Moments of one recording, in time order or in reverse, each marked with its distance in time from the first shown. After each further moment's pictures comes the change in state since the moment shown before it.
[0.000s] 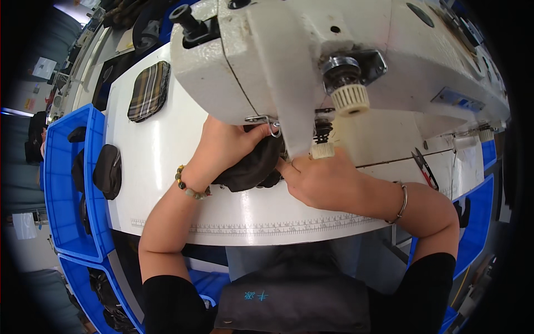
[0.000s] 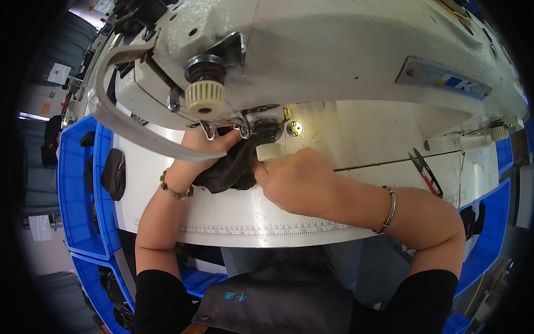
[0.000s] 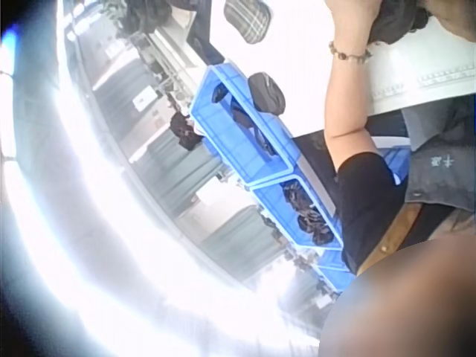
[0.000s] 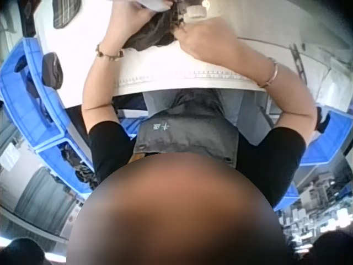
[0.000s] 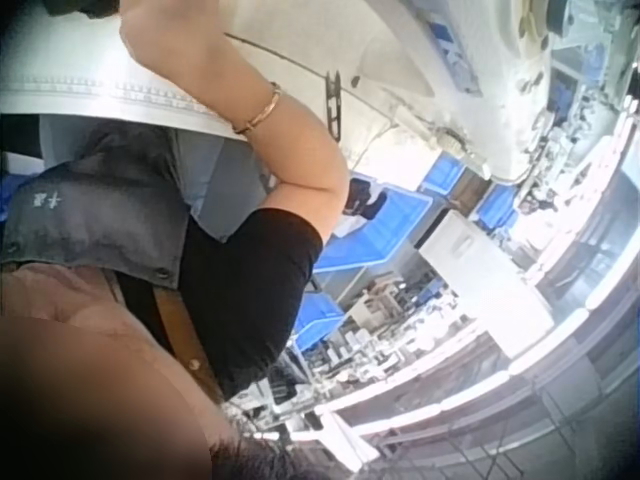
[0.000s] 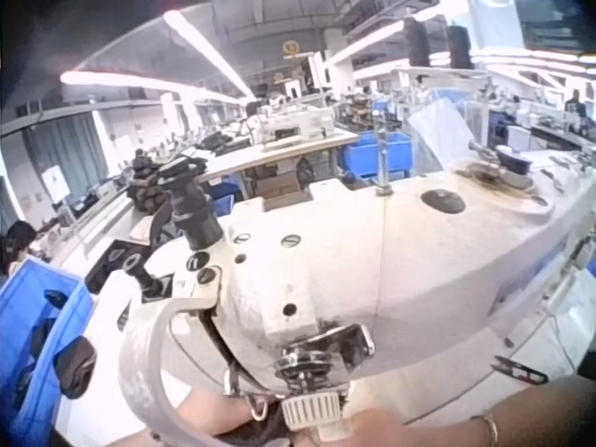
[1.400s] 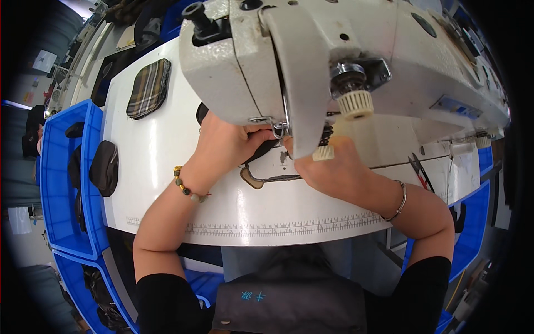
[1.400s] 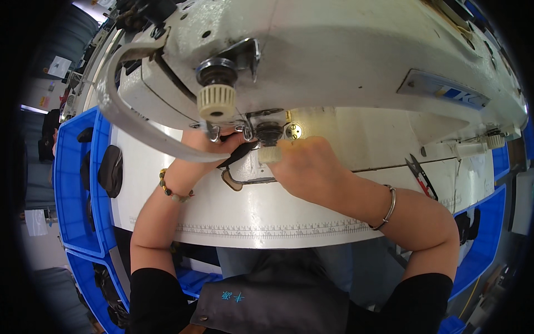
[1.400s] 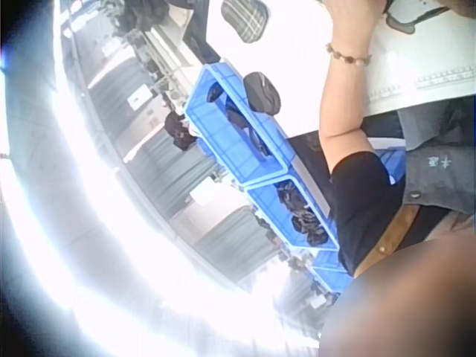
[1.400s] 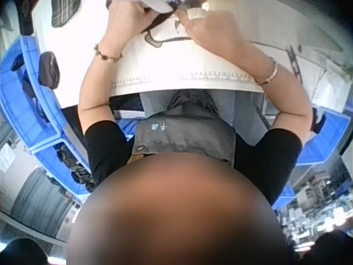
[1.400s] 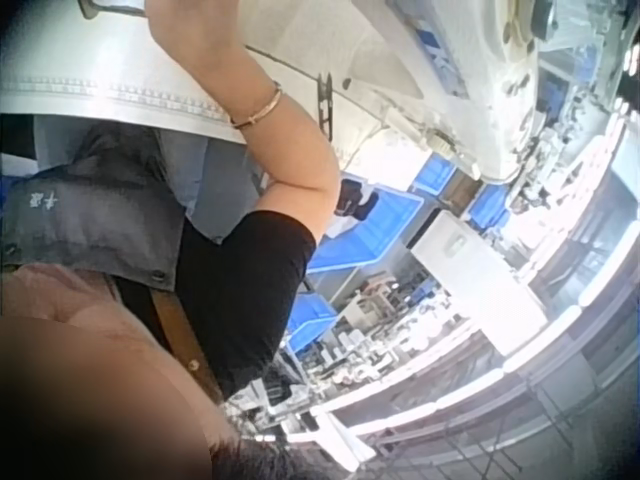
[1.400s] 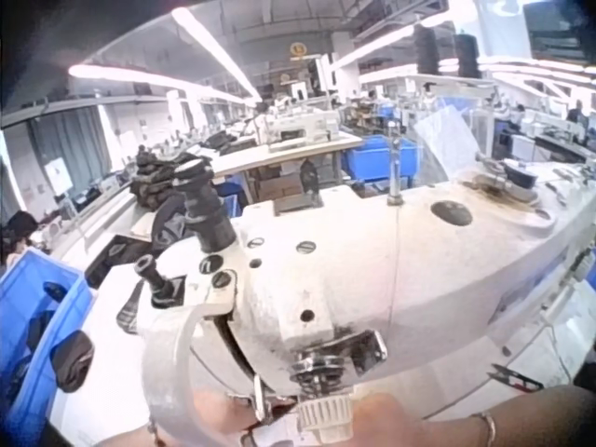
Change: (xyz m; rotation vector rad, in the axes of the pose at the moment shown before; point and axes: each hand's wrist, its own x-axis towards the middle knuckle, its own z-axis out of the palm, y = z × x) left_hand -0.003 -0.004 0.003 0.331 0.101 0.339; right_hand -0.003 0.023 0.002 -0.114 0.028 0.023
